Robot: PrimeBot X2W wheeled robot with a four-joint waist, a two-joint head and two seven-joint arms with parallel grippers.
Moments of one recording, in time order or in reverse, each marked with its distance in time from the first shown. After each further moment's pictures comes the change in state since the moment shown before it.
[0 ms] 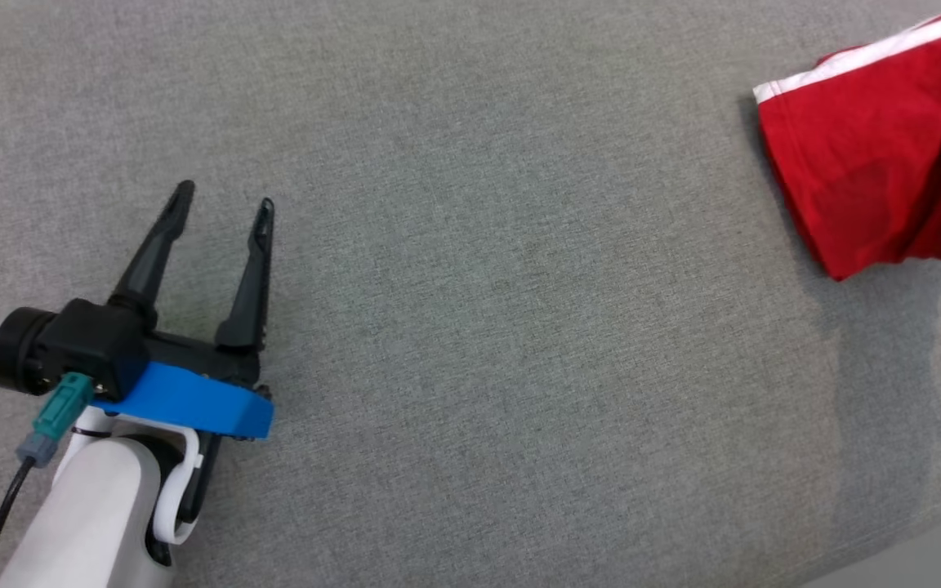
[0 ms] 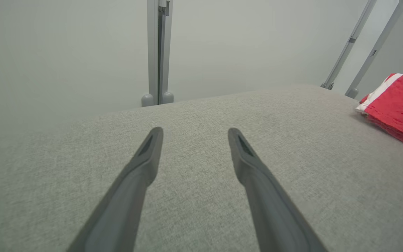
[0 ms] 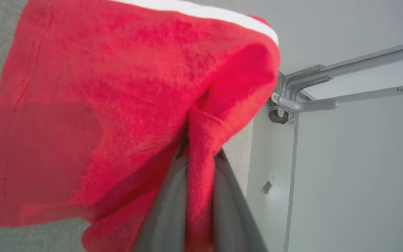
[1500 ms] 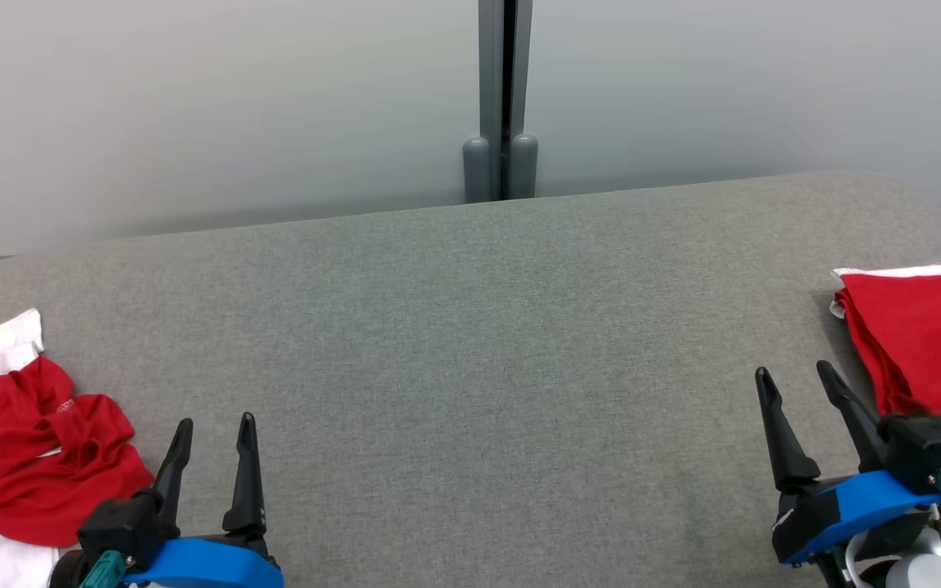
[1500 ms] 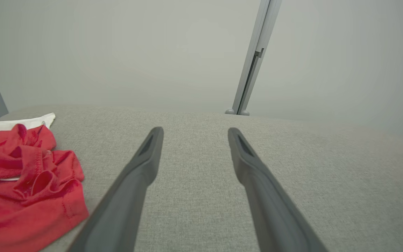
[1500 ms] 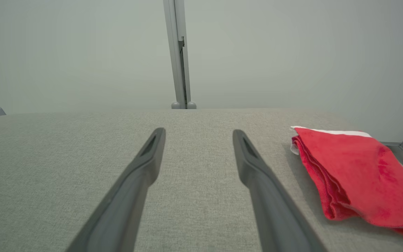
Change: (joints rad) left arm 0.318 -0.129 0.085 0.239 -0.098 0.040 -0.148; right arm 0.855 0.588 -0.647 -0.579 -0.177 -0.001 -0.297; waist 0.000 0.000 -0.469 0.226
